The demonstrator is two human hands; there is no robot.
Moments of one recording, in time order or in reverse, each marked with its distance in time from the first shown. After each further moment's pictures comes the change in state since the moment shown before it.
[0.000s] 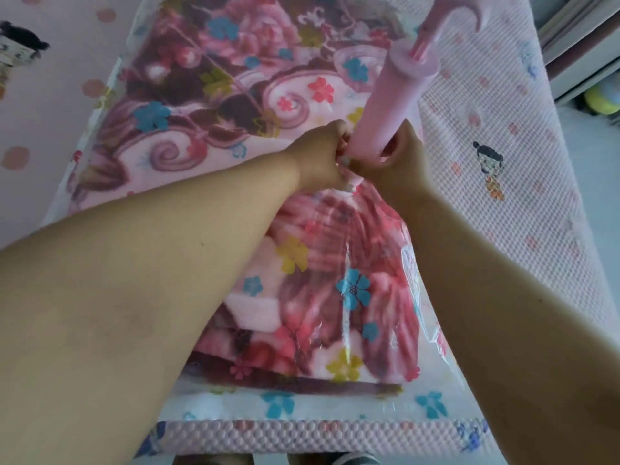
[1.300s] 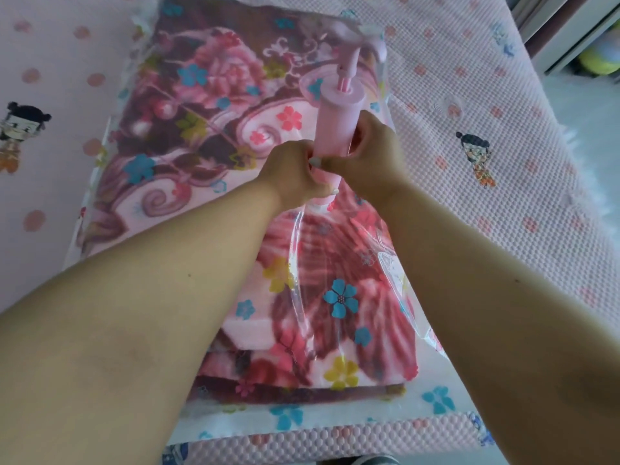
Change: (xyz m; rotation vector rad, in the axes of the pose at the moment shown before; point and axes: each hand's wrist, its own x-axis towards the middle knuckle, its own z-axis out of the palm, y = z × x) left_hand 0.000 0.021 -0.006 0.070 0.093 -0.078; right_hand 0.010 -0.026 -0.018 -0.075 0.063 -0.038
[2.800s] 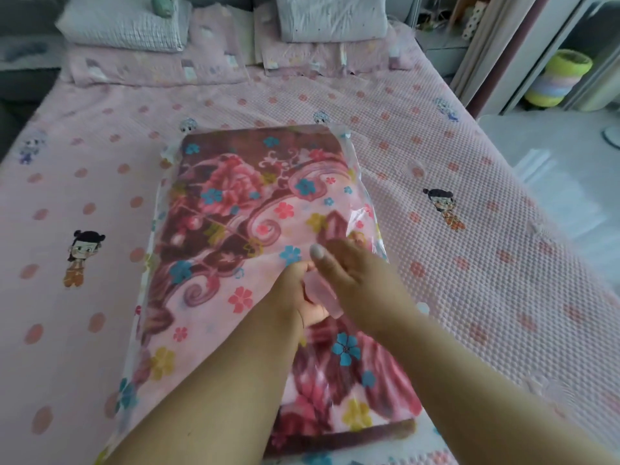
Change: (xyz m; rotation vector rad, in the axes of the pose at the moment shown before) left_hand -0.076 0.086 -0.019 -1.325 -0.167 -0.849; right_hand -0.111 -0.103 -0.081 0.087 -0.164 0.056
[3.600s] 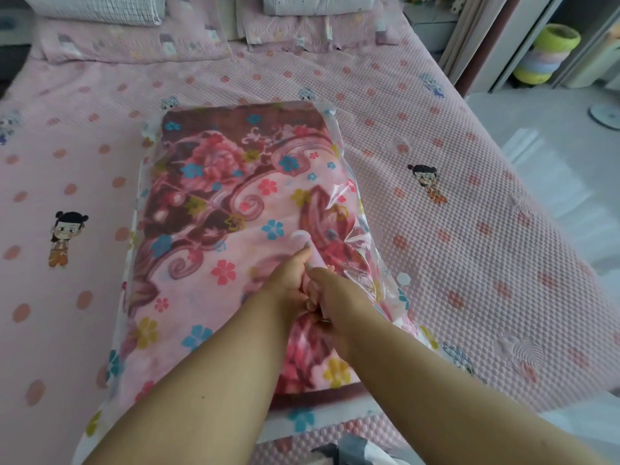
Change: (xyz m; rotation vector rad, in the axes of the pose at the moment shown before) left_hand 0.014 -0.042 -0.011 0.099 0.097 -0.162; right_hand -0.040 0.021 0.039 0.798 -0.067 0.839
